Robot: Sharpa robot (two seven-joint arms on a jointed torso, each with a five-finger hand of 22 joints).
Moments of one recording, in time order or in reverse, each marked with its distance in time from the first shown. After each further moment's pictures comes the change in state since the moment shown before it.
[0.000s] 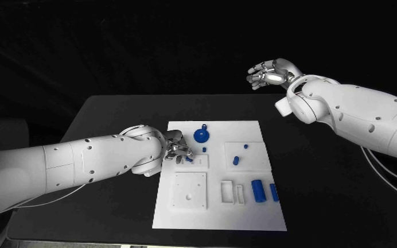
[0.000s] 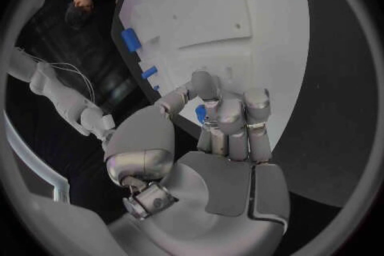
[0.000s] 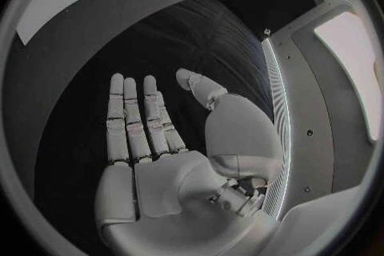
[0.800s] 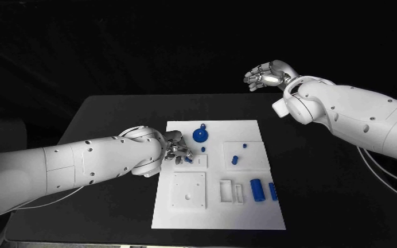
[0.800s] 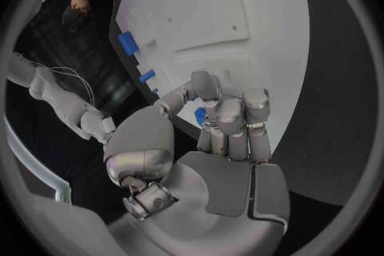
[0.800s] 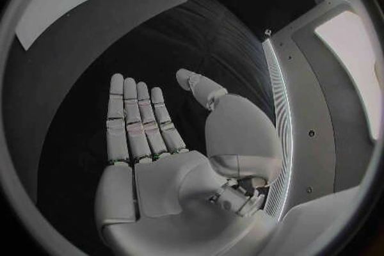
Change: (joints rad) left arm -0.007 0.011 0.000 -0.010 -0.024 -0.001 0.001; left_hand -0.001 -0.009 -0.001 0.001 -0.007 0.011 -0.011 -0.004 0.115 -0.007 0.000 0.000 -0.006 0.001 -0.005 0.000 -0.005 0.007 -0.001 0.002 0.000 0.000; right arm -0.010 0.008 0.000 -0.006 -0.004 0.005 -0.008; right_hand -0.004 0.004 -0.005 -0.005 0.000 0.034 0.022 0.000 -0.005 -0.089 0.093 -0.004 -0.019 0.000 0.000 0.000 -0.013 -0.001 0.000 0.000 -0.004 -0.003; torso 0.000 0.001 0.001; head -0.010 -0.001
